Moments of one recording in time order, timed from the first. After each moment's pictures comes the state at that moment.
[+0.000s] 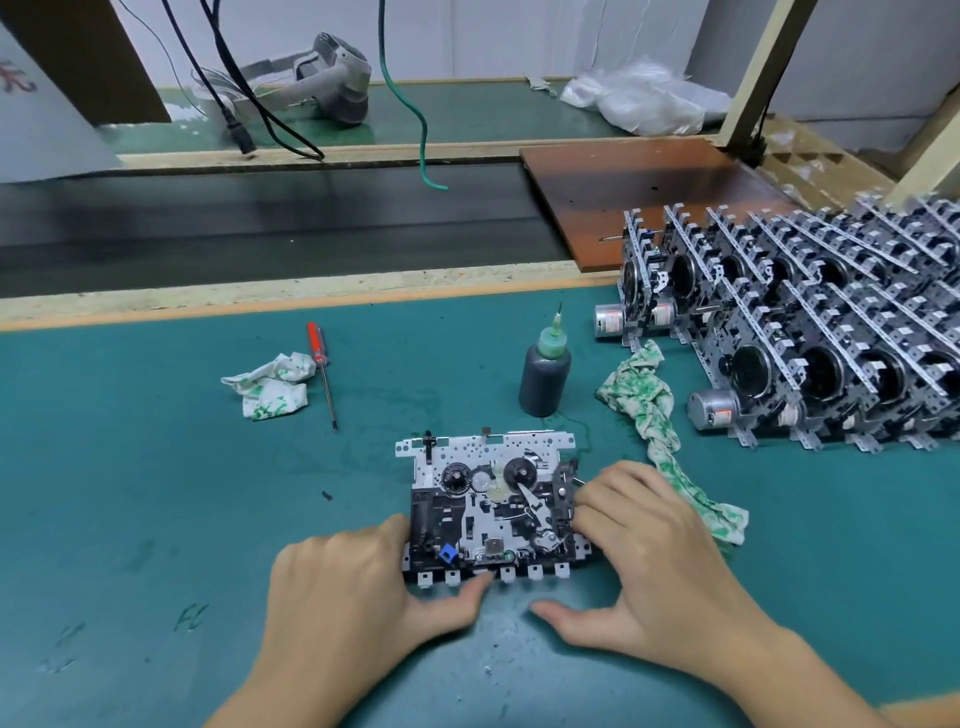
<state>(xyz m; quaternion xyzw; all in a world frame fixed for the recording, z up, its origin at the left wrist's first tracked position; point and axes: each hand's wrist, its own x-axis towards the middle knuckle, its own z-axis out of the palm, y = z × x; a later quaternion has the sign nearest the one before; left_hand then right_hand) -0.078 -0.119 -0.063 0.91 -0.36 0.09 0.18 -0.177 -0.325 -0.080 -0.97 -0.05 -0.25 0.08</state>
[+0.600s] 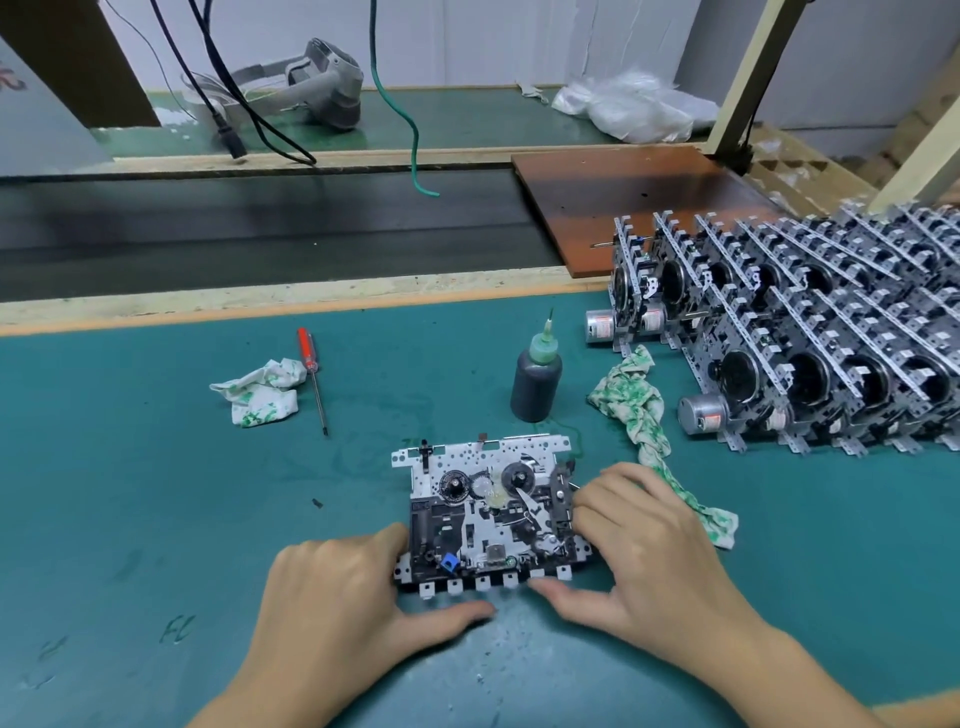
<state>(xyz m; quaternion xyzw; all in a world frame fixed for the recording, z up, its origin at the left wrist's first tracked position) -0.070 -0.113 -0.068 0.90 -0.39 0.08 0.18 -0.175 -0.329 -0.082 -0.96 -0.04 -0.27 0.05</state>
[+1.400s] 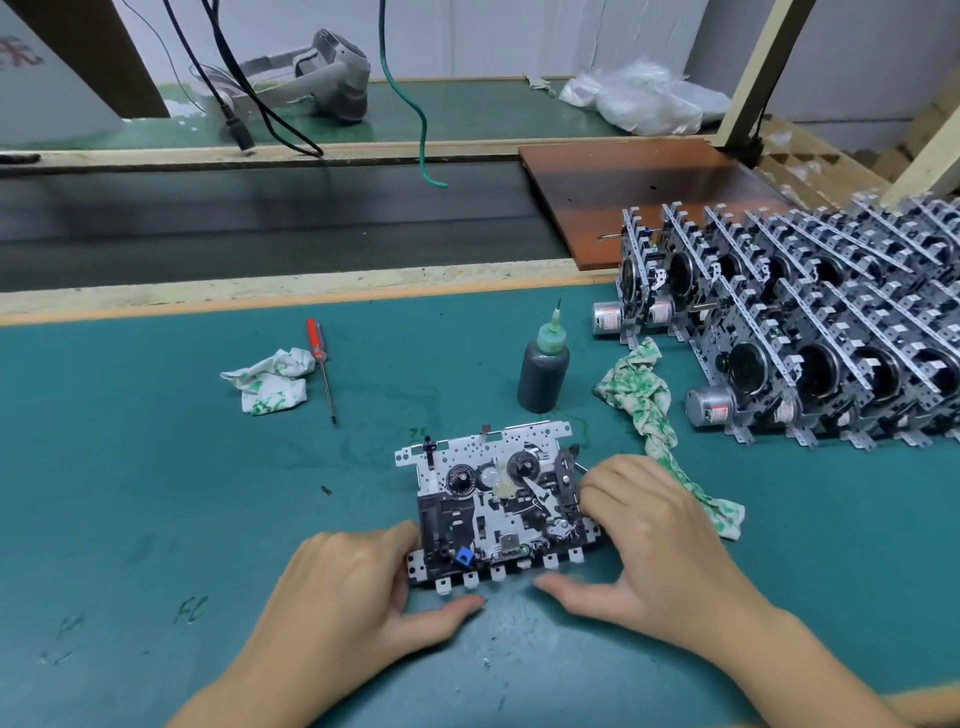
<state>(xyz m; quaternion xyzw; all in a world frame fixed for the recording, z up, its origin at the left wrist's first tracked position) -0.071 -0.106 -0.066 0.85 -0.48 0.05 0.23 -0.174 -0.330 -0.079 -0.96 -0.03 -0.26 0.07</state>
